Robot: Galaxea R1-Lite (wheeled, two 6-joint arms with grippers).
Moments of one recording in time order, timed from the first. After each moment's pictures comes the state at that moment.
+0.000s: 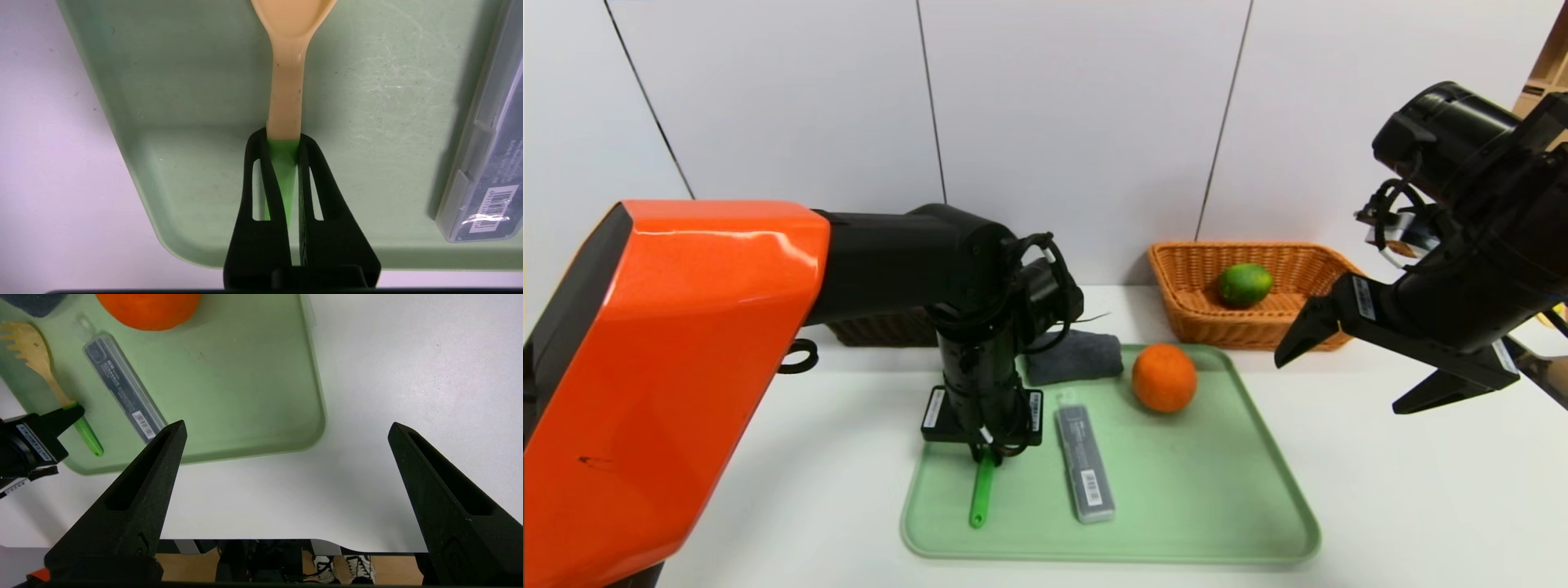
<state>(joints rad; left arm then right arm) -0.71 2.24 -1.93 1.11 0.08 -0.67 0.34 1.72 -1.72 1.19 0.07 0.64</state>
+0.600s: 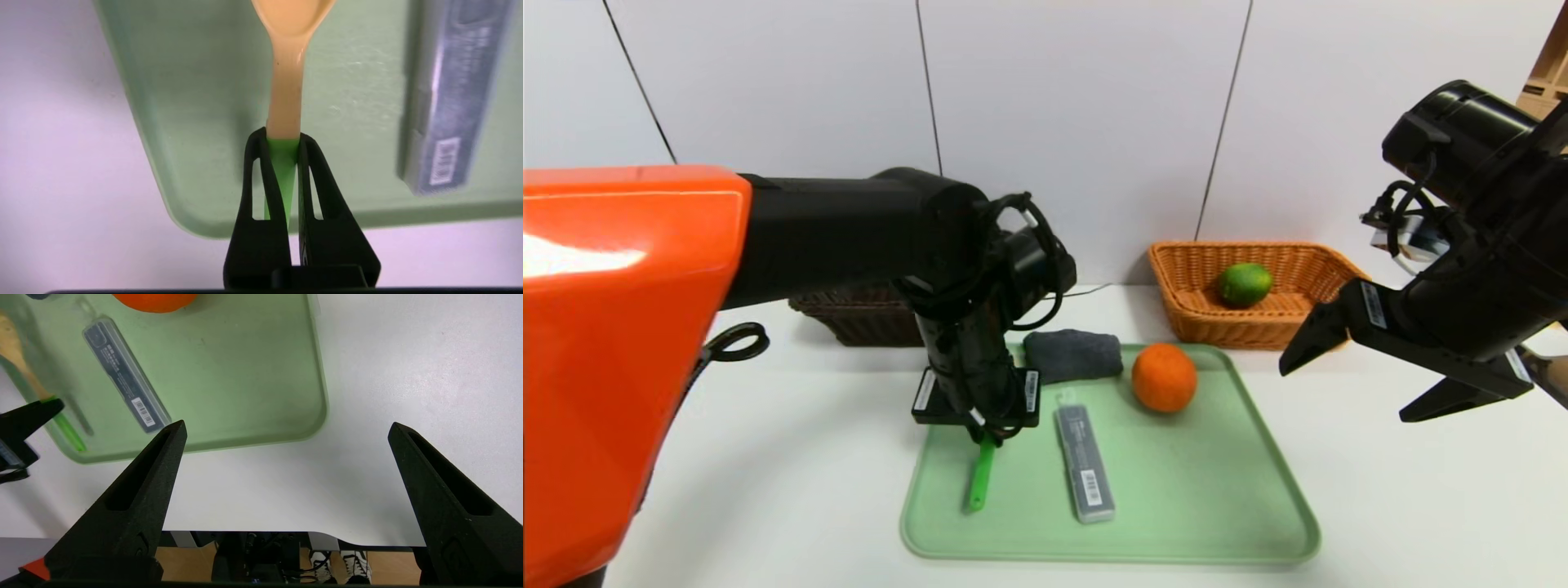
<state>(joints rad) -0.71 2.14 -1.95 1.11 0.07 -0.64 0.35 1.70 -1.69 1.19 0.07 0.64</state>
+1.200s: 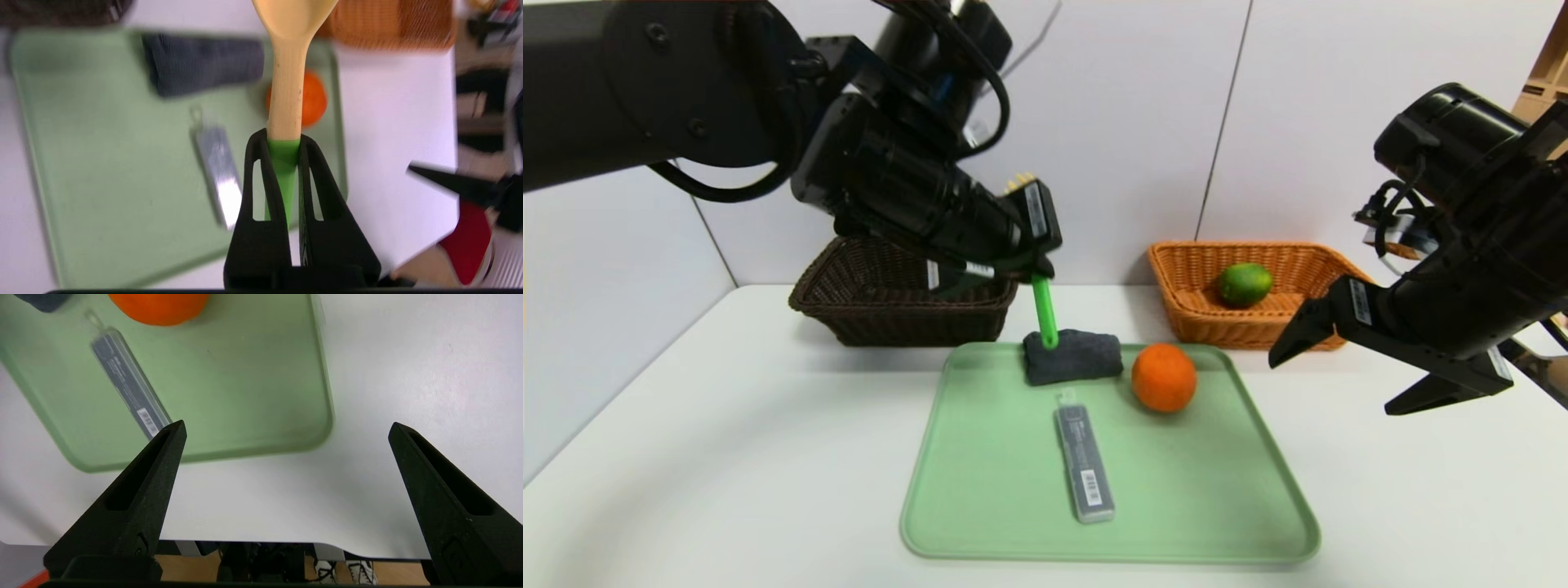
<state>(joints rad) -0.68 1.89 -1.96 0.66 0.00 -0.74 0.35 1.70 -1.66 1.11 0.06 0.65</state>
